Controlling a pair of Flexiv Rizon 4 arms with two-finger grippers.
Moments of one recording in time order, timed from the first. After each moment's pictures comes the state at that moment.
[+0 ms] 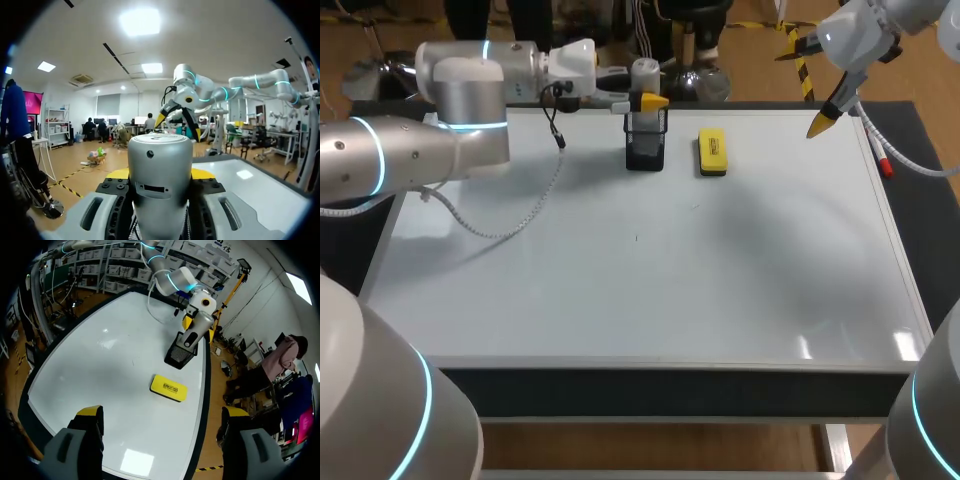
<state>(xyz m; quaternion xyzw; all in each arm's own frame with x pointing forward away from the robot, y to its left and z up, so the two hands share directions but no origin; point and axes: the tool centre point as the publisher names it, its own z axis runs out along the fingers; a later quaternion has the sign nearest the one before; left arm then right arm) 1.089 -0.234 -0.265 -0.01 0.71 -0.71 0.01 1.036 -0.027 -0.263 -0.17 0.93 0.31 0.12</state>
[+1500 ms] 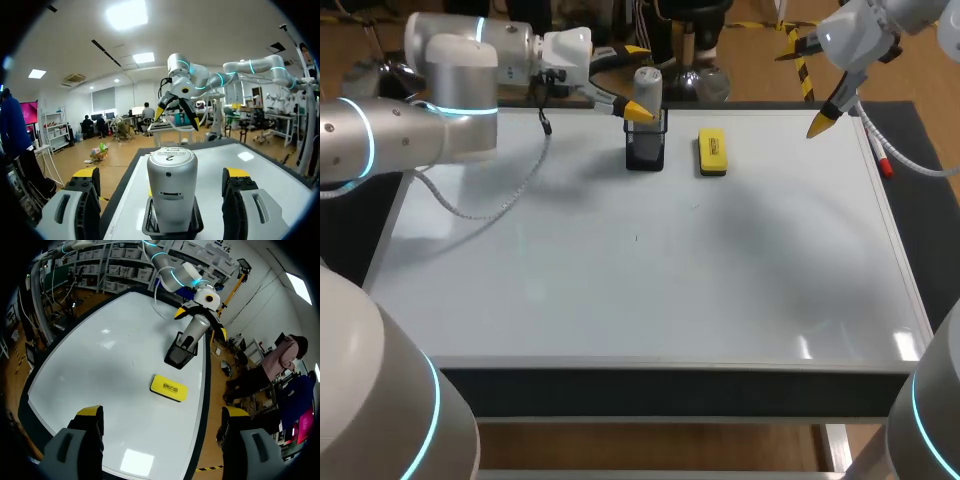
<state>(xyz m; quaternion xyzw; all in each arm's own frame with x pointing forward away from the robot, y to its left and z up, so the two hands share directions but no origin) 1.096 -0.215 -0.257 0.03 0.75 -0.66 0.04 1.036 -0.027 -0.263 -0.17 0.93 0.31 0.12</state>
